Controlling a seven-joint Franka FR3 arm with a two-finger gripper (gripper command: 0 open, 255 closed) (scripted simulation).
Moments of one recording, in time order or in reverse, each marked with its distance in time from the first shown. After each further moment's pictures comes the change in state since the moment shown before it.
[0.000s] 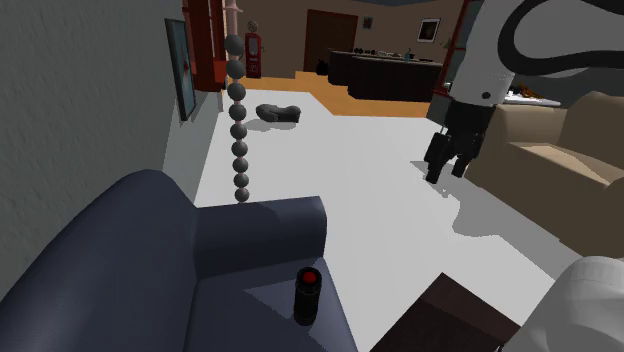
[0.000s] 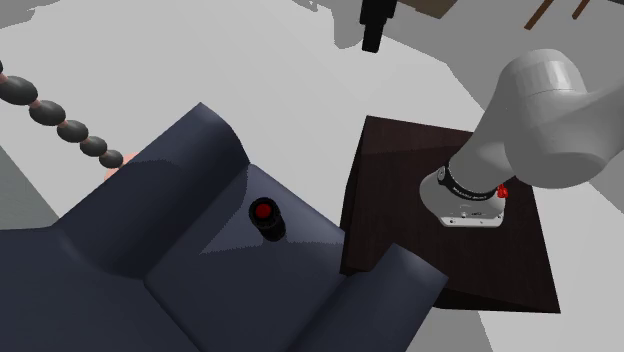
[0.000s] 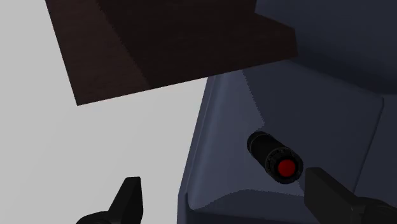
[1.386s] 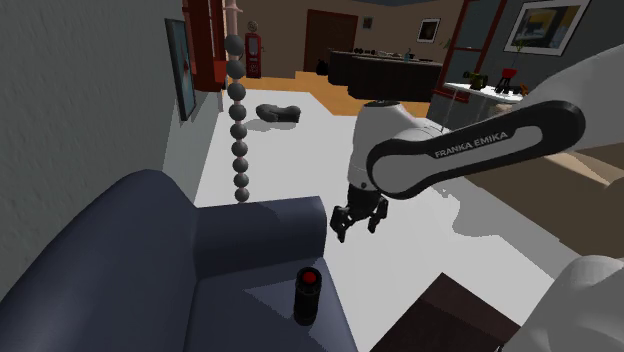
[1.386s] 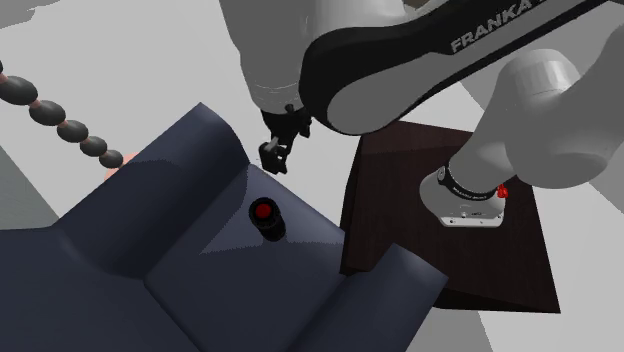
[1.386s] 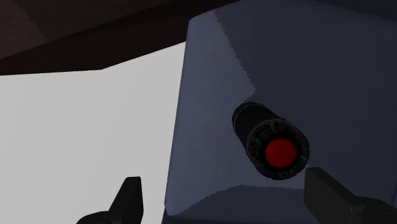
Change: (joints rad) arm 0.028 0.472 0.268 -0.158 0.033 0.645 0.340
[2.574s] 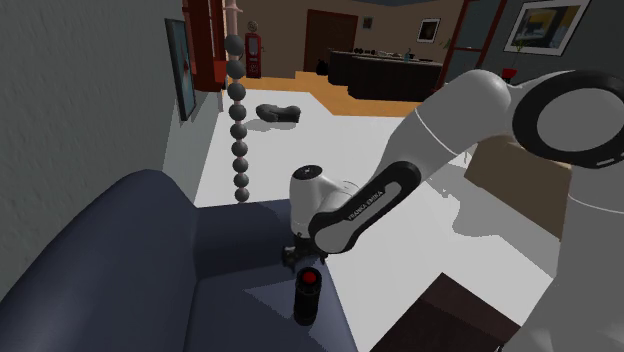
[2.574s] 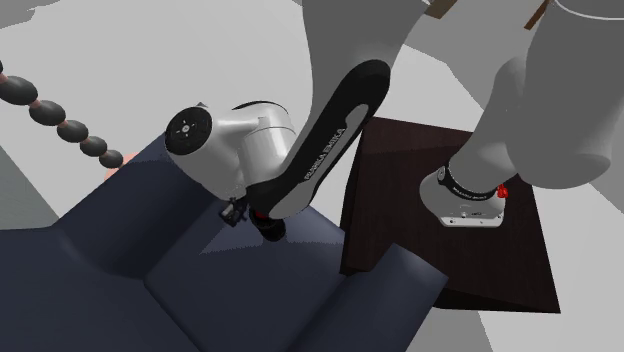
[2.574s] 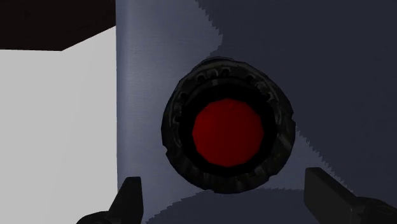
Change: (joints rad) arm 0.051 0.660 0.036 0.280 -0.351 0.325 0.446
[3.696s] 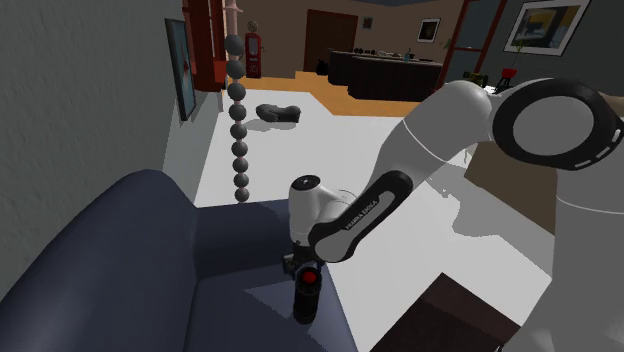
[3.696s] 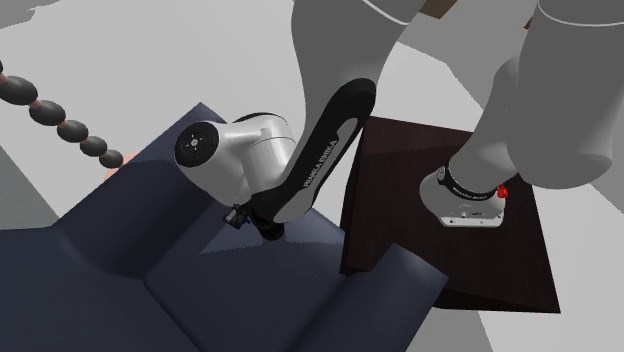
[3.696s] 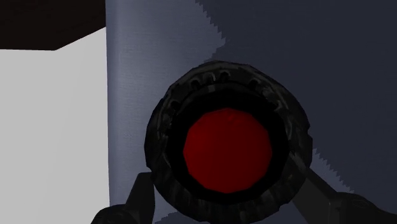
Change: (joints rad) arm 0.018 0.065 -0.022 0.010 -0.040 0.053 0.035
